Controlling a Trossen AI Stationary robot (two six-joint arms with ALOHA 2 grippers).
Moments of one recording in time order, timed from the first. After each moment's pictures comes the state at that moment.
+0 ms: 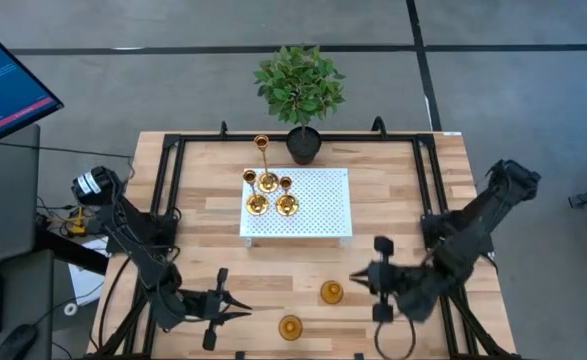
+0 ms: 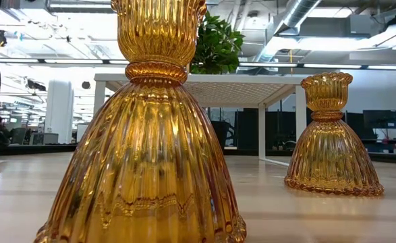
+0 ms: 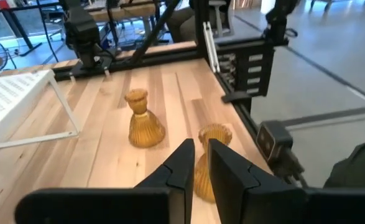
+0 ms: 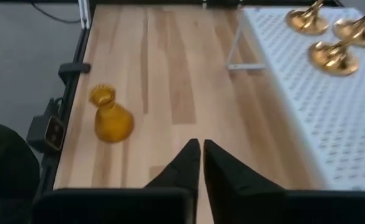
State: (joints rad) left arm -0.98 1.31 0.67 0.48 -0.83 -0.11; right arm 0.83 1.41 1.17 -0.65 0.73 0.63
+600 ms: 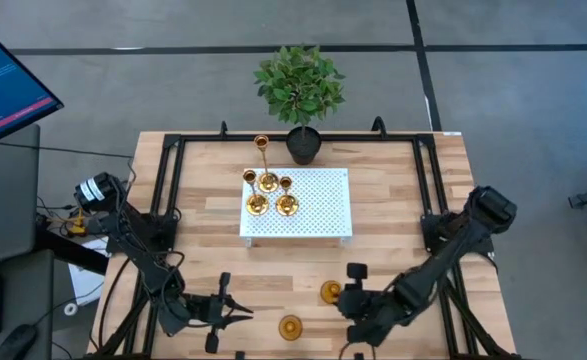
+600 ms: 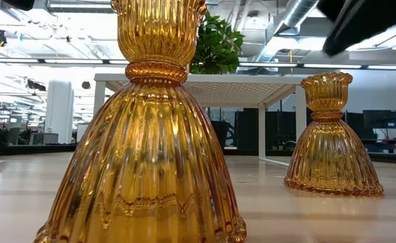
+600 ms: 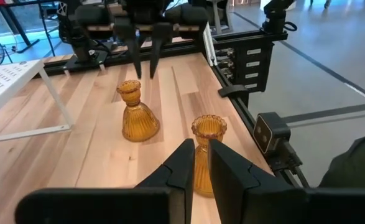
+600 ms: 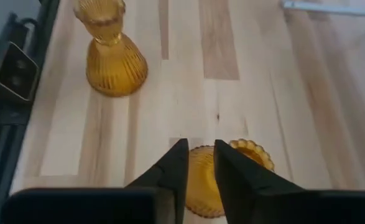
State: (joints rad) left arm -0.99 1.37 0.67 0.53 -0.83 -0.13; right arm 0.78 1.75 1.17 -0.47 0.58 0.60
